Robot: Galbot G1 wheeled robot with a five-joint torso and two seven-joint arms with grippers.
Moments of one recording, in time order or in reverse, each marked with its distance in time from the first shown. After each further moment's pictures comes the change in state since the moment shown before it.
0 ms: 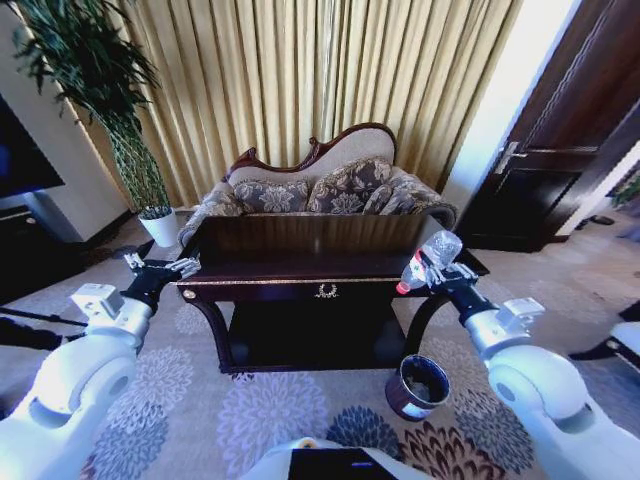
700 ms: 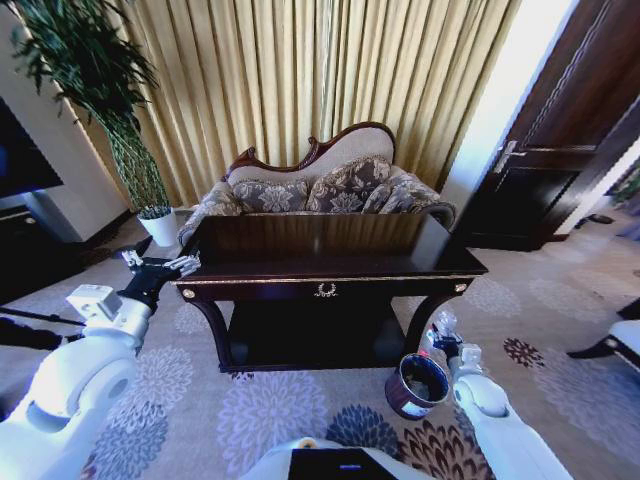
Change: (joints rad) left arm 0.005 -0.008 -0.007 -0.030 0.000 -0.002 0.000; right arm 0.289 0.149 -0.160 -0.976 -0.240 0.197 -0.060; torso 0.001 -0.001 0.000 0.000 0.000
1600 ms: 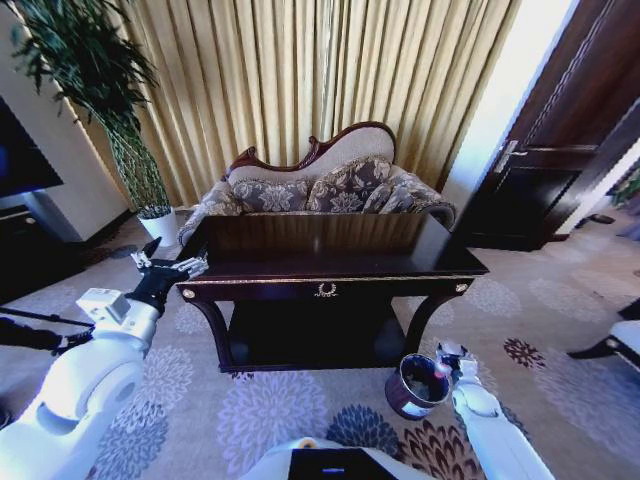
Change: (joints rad) left arm -0.009 -0.004 0.037 0.000 0.020 -0.024 0.005; right arm 0.068 0.037 0.020 -0.201 -0.117 0.067 0.000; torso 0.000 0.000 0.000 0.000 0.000
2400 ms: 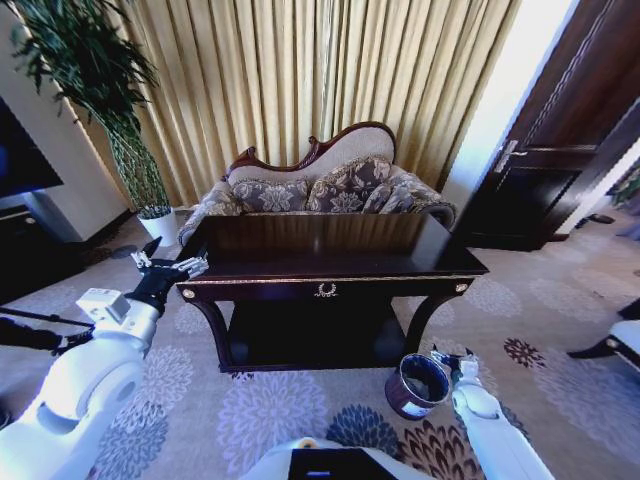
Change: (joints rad) left arm 0.001 -0.008 0.004 -0.001 0.001 -0.004 0.005; right arm -0.042 0.002 0.016 0.128 0.096 -0.008 -0.016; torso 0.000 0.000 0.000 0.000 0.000
